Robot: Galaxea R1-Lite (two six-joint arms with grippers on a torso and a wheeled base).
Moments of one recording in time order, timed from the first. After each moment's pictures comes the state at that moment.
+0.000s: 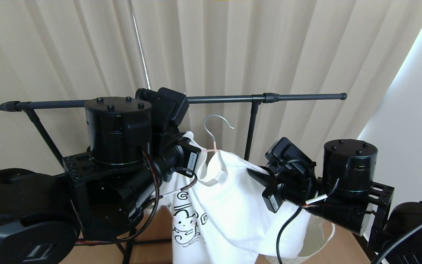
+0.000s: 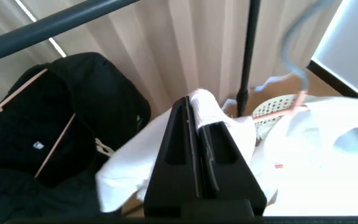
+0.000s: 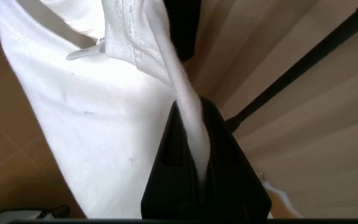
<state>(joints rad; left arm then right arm) -0.78 1.67 -0.89 -0.58 0.47 0.15 0.65 1.79 -0.64 -0.86 0.00 -0.27</state>
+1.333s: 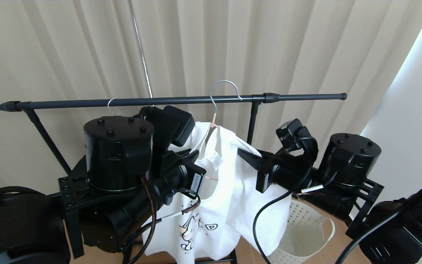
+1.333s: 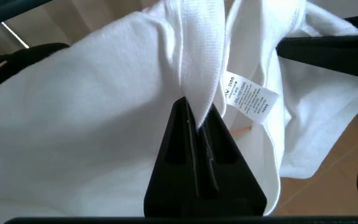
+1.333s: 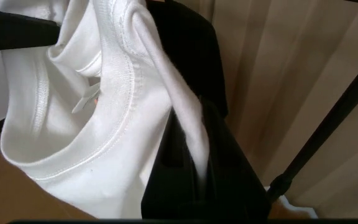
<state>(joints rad) -0.83 1.65 -0.80 -0.59 0.41 0.12 0.62 1.89 -0.66 -1.19 0.15 0.00</state>
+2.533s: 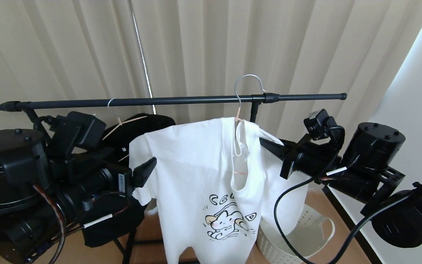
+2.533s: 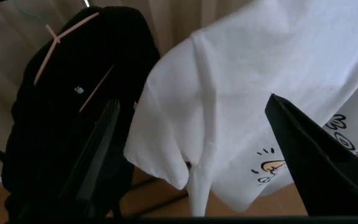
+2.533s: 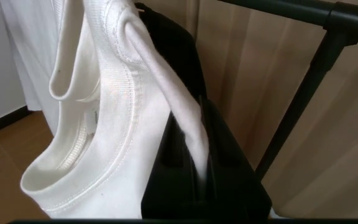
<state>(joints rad) -0.53 1.42 -0.52 -0.67 0.29 0.05 0.42 1.88 -0.65 -1.22 0.36 -0.03</state>
